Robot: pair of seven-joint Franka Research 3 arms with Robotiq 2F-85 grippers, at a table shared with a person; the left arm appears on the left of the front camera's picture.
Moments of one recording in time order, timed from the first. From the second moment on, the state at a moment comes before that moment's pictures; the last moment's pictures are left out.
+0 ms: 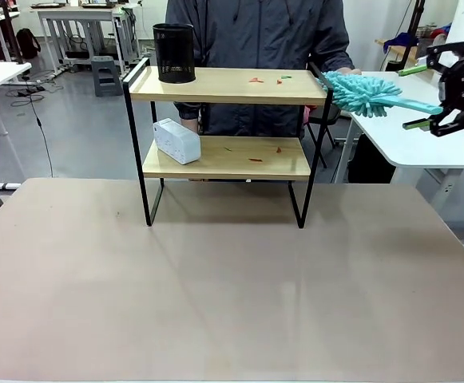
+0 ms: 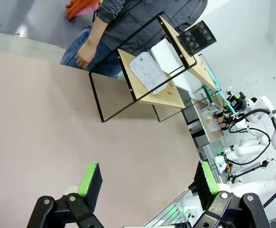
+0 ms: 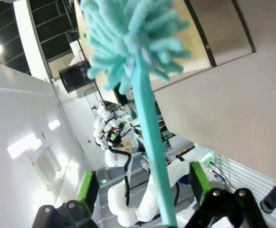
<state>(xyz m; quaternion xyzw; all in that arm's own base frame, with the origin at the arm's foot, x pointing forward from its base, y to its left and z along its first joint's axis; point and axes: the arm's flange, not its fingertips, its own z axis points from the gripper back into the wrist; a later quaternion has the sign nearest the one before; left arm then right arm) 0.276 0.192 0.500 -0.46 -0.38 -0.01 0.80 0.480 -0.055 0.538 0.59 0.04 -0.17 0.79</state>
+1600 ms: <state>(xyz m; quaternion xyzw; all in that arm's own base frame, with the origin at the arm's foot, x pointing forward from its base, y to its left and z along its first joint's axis) 0.275 0.192 0.499 -0.47 -0.38 -0.01 0.80 0.499 -0.070 0.521 0.60 -0.02 -0.22 0.77</state>
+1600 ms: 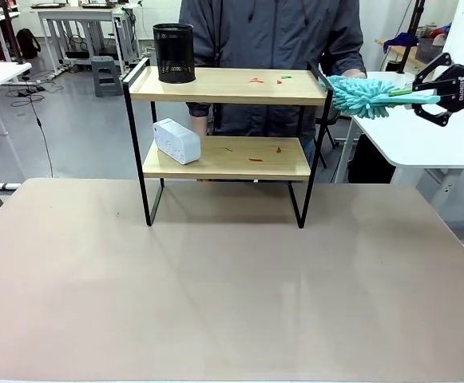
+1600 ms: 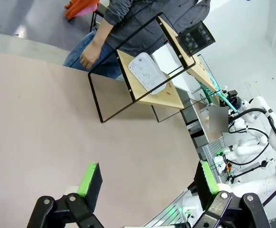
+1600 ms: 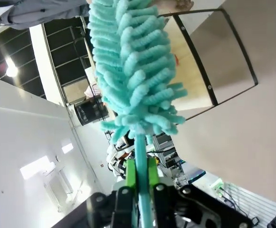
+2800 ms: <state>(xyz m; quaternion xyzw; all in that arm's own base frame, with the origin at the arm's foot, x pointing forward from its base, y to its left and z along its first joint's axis) 0.276 0.193 0.499 -0.46 -0.38 -0.01 0.80 0.212 -0.180 0.534 0.48 -0.09 0.03 0.87</state>
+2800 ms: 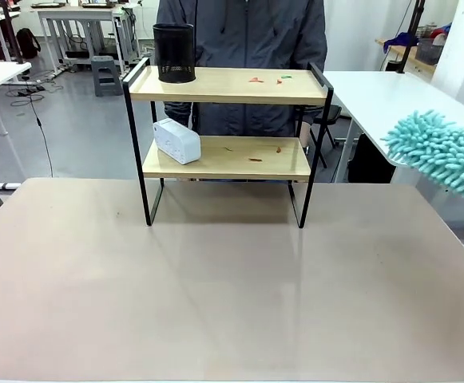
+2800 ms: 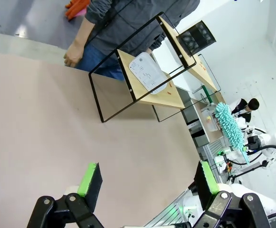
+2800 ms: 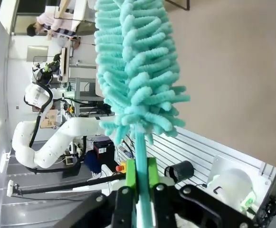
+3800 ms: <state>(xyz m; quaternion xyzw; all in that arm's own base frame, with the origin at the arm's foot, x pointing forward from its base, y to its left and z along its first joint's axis) 0.276 0.193 0.499 -0.46 -0.38 -0.01 0.80 0.218 -0.181 0.538 0.48 -0.09 0.03 0.87</state>
